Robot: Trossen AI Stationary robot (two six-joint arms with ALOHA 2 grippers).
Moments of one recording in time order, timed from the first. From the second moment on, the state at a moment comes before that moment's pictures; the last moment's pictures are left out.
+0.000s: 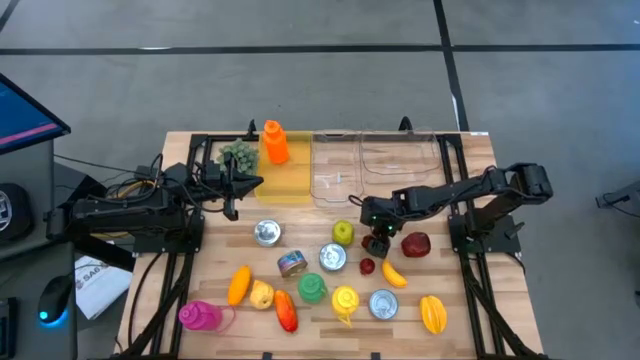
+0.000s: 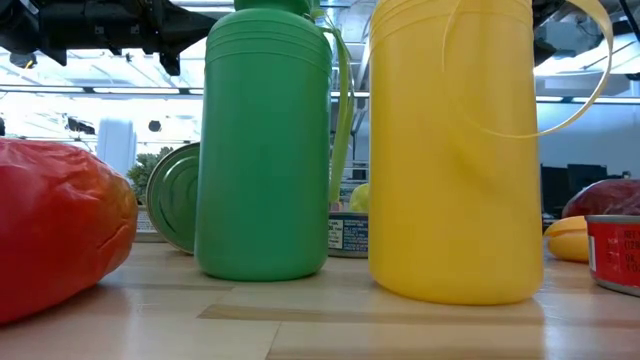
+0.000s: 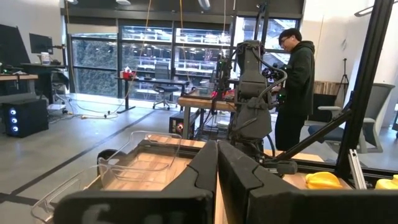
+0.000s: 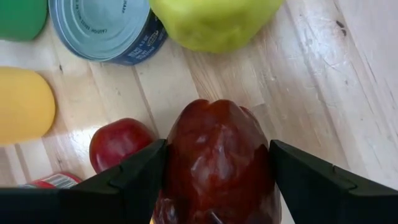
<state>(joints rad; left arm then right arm) 0.30 0.60 0.30 0.46 0.12 -0.08 0.02 1.53 0.82 -0.52 -0.16 0.43</state>
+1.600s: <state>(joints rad) 0.30 0.60 0.30 0.45 0.12 -0.08 -0.01 1.12 0.82 -0.52 0.01 0.37</state>
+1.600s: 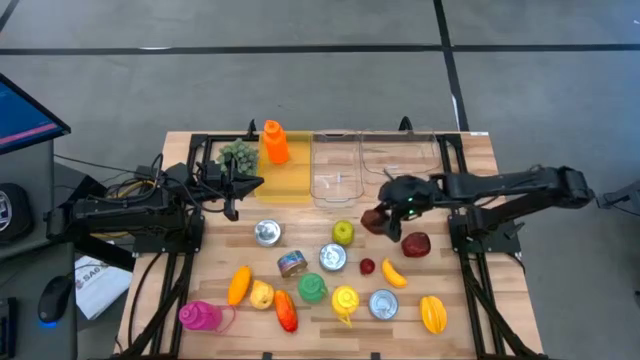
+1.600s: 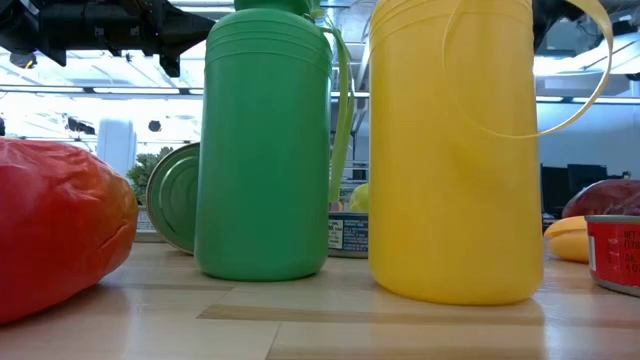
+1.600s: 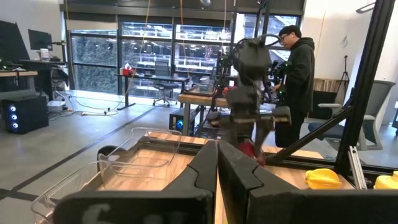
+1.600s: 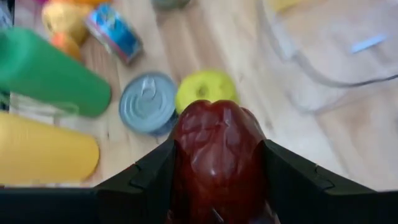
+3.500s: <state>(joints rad) 0.30 0.60 0.30 0.45 0.12 -0.08 -0.74 1.23 0.83 -0.51 0.44 0.26</state>
